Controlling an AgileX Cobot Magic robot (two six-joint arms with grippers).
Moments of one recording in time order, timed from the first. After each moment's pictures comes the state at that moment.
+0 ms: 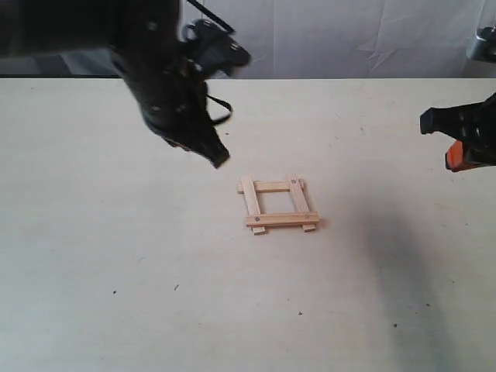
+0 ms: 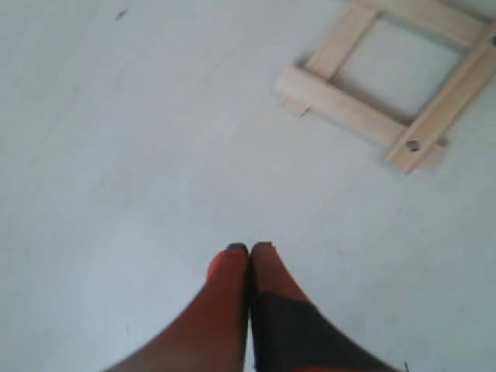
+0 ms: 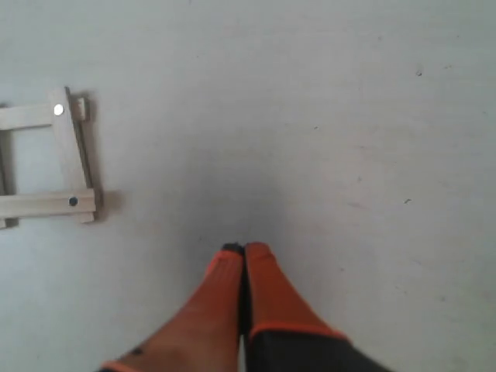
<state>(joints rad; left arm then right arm) -0.52 1.76 -1.40 0.17 0.92 0.08 0.07 1.36 -0.90 0.24 0.77 -0.04</state>
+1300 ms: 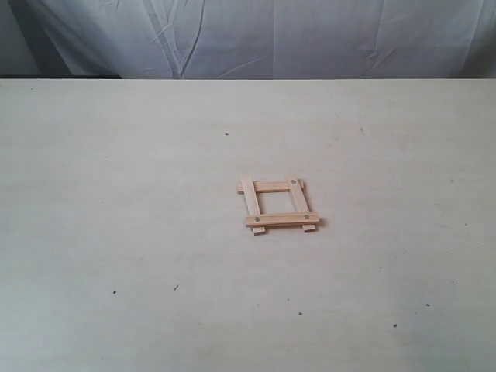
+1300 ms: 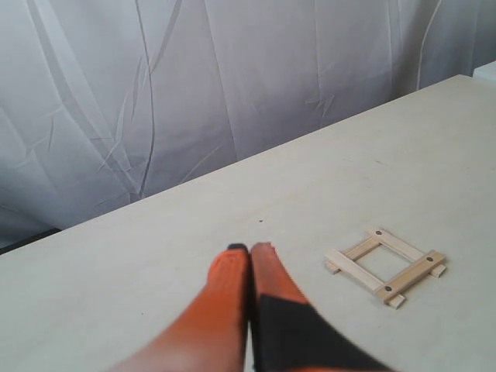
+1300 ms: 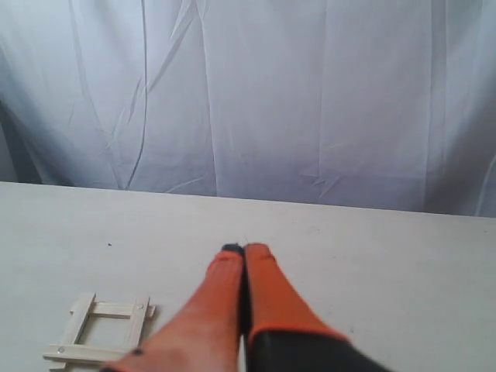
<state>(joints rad) -0.43 0.39 -0.54 0.20 0.46 -0.08 0.07 0.01 -0.37 0.25 0.55 -0.18</state>
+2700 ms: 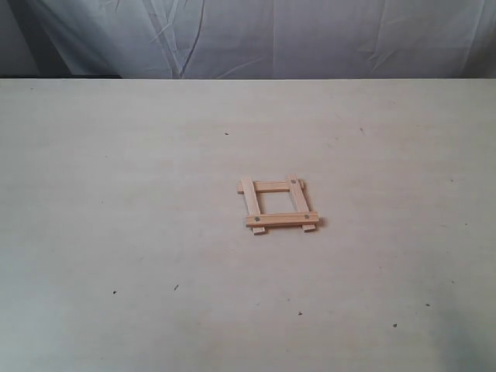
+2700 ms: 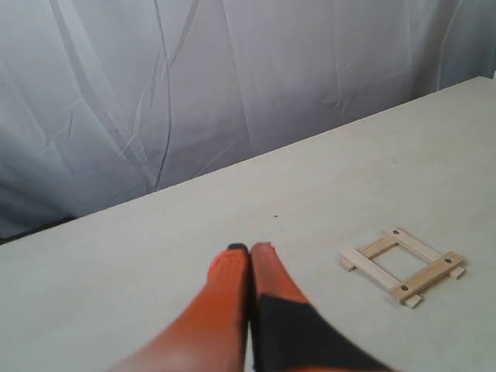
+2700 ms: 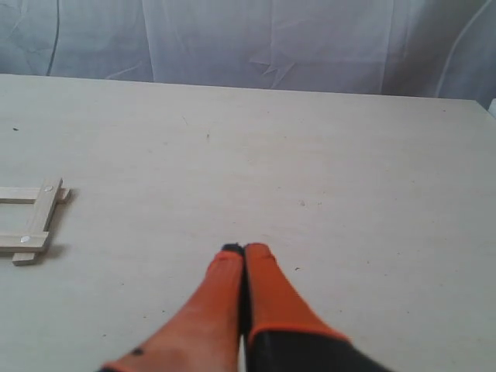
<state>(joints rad) -0.36 0.36 -0.51 0.18 0.46 -0.07 0.07 0.01 -0.01 0.01 0.36 -0.03</state>
